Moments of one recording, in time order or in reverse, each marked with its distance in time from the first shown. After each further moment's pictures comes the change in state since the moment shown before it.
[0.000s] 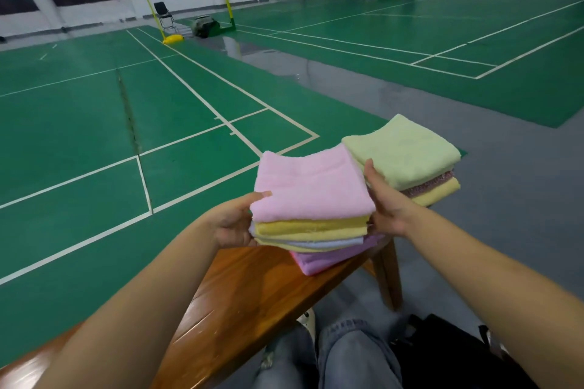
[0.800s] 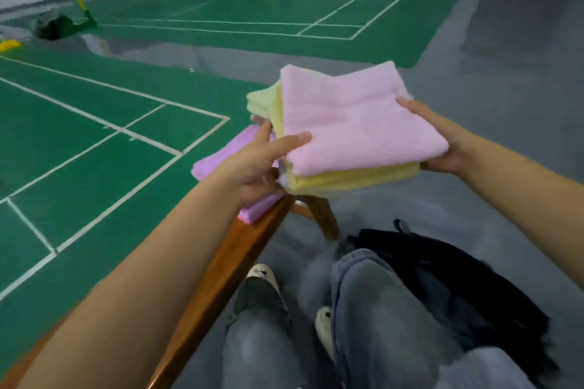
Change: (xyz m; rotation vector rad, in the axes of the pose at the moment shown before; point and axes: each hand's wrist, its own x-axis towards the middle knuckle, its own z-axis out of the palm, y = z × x) left_hand -0.043 -0.032 0.161 0.223 -0.317 0.251; right_hand -0.216 0.032 -0.074 0.115 0.264 -0.365
